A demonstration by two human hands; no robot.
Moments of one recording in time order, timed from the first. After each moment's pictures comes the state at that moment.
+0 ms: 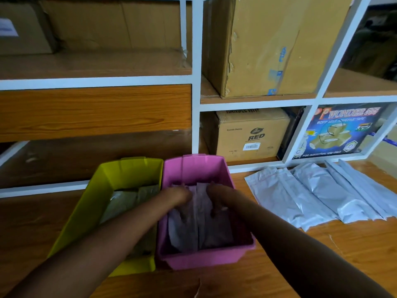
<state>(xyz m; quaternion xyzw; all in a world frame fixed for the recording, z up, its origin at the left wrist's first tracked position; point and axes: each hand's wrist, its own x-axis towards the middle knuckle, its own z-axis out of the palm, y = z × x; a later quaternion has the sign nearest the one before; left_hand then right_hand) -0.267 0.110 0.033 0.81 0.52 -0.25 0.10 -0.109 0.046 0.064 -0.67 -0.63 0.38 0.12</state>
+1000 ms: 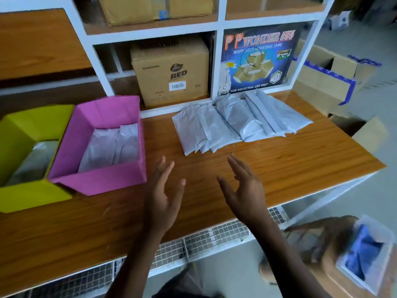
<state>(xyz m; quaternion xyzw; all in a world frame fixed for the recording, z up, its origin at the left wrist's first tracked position) -0.056 -0.200 0.010 0.70 0.47 0.49 0.24 0.142 -0.246 0.028 -0.67 -0.60 0.11 0.41</state>
